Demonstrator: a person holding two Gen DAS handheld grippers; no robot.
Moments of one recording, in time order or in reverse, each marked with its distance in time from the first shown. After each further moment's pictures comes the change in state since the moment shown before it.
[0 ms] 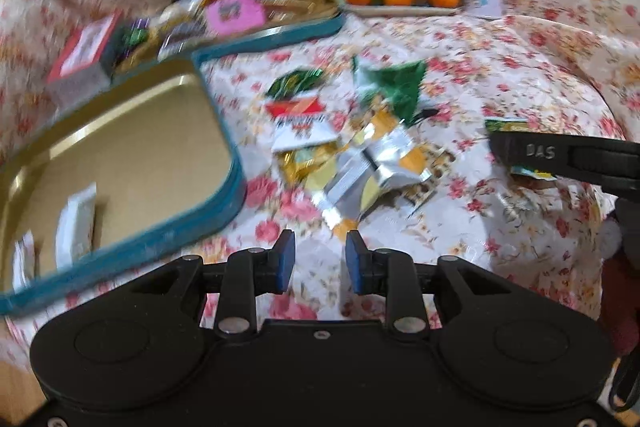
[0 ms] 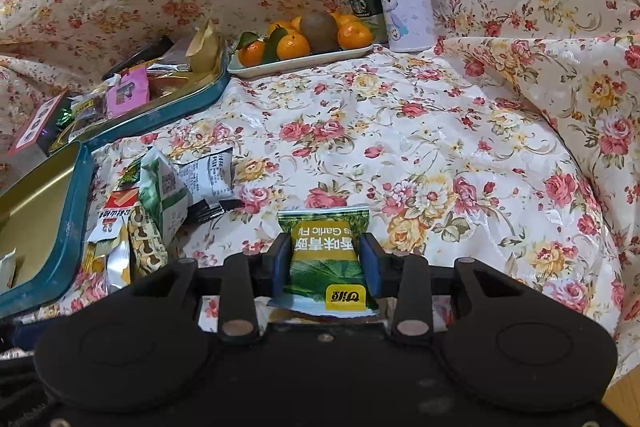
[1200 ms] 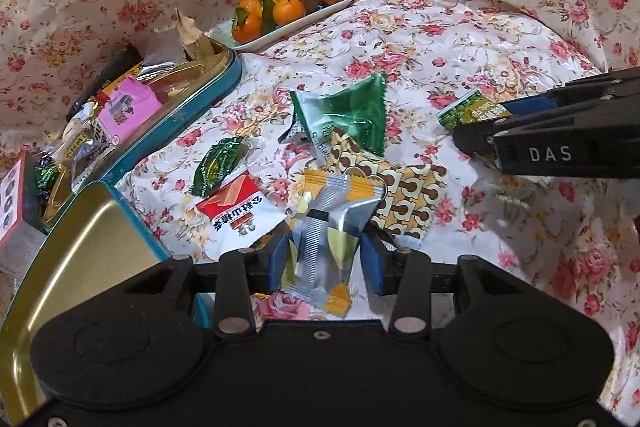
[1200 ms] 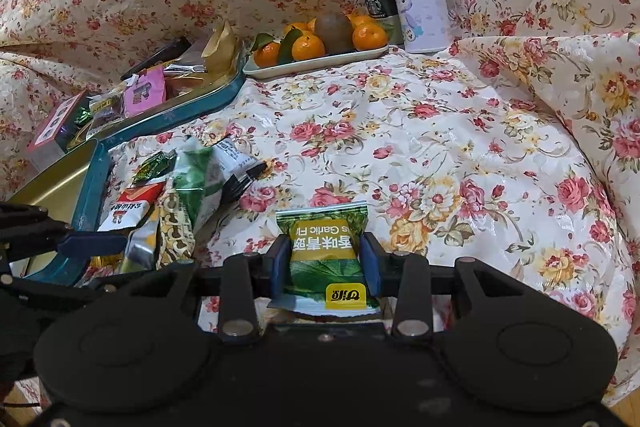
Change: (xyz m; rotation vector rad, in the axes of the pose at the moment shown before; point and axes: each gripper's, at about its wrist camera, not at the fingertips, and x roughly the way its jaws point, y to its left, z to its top) left arm 0.039 -0.017 0.032 0.405 -0.029 -0.126; right arm 0.000 -0.006 -0.002 -0.006 -0.005 0.063
